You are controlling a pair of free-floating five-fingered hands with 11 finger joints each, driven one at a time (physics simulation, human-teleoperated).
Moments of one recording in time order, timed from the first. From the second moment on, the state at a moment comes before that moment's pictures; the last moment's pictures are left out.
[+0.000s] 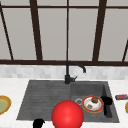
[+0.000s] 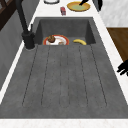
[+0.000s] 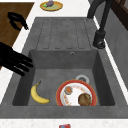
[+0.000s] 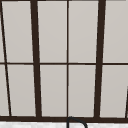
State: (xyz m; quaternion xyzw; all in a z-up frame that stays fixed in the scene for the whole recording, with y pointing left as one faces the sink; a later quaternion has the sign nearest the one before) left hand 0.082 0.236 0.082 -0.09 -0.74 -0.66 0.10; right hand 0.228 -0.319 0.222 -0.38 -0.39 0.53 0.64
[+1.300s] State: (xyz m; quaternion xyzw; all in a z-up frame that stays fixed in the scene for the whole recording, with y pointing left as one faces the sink) left hand 0.082 0.236 0.082 -0.09 -0.74 -0.66 0.10; right hand 0.074 -0.279 0.274 -0.38 -0.38 0.54 0.65
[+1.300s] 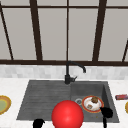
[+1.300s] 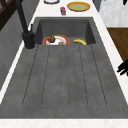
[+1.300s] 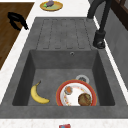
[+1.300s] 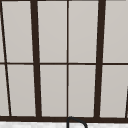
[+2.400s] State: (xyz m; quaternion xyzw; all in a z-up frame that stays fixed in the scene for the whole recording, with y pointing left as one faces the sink) left hand 0.082 0.236 0.082 -0.09 -0.74 -0.66 0.10; right hand 0.194 -0.198 0.208 -0.40 -0.38 0.55 0.63
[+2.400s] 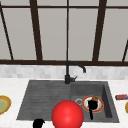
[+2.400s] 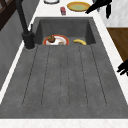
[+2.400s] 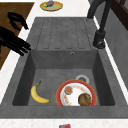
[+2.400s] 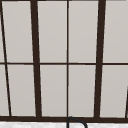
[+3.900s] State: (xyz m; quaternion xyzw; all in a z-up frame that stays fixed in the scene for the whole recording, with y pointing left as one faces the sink) left hand 0.082 0.236 0.082 -0.09 -0.74 -0.66 0.10; right hand 0.322 -0.150 0.219 -0.45 -0.51 0.50 0.53
